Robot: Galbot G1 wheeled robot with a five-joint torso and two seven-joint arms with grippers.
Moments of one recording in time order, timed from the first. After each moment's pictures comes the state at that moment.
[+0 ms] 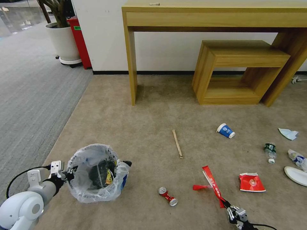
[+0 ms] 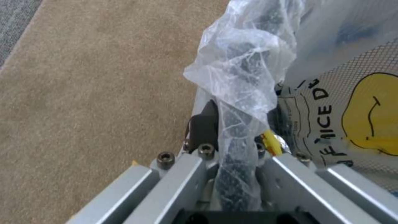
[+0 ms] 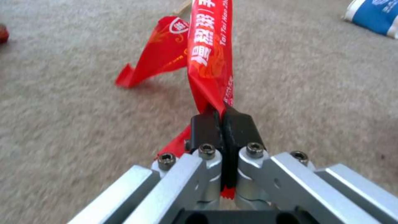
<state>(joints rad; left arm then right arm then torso) 1.57 -0.93 -0.78 -1.96 -0.88 0.59 -0.12 -1.33 1.00 0.30 0.85 0.53 0.81 -0.48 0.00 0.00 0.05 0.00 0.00</state>
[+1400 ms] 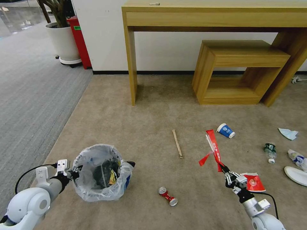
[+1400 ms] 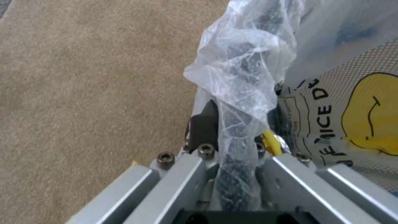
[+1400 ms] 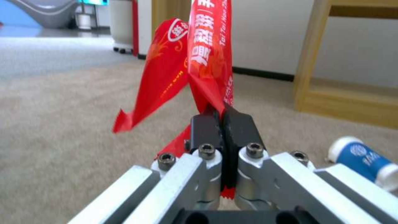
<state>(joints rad) 1.51 -0.92 -0.71 -1.93 -0.87 0.60 -0.13 -1.28 0.91 0.28 1.19 0.69 0.81 -0.40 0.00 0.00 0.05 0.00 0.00</state>
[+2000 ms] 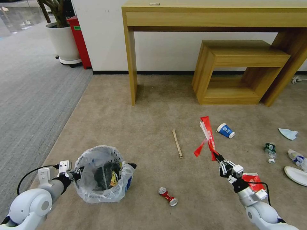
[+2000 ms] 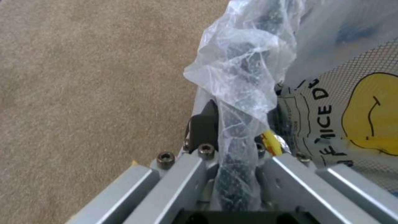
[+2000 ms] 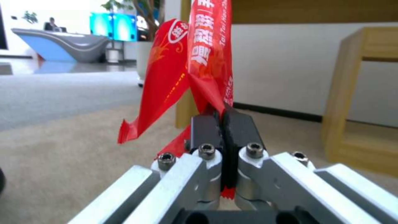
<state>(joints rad) 1.52 -0.93 -0.70 -1.94 -0.86 0.59 -0.13 -1.27 0.86 0.24 1.38 0.72 0.79 -0.39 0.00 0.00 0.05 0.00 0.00</state>
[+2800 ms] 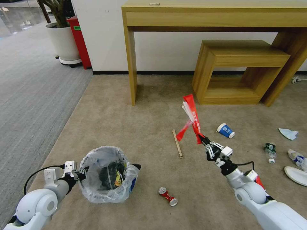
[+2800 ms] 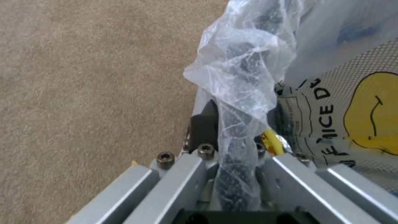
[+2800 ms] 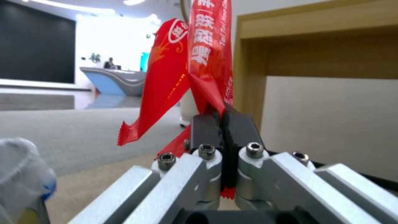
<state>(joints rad) 1.50 -0.94 -0.65 -1.93 -0.84 0.58 -0.12 -1.11 0.77 0.07 1.60 0.74 0.74 -0.32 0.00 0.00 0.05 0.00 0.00</state>
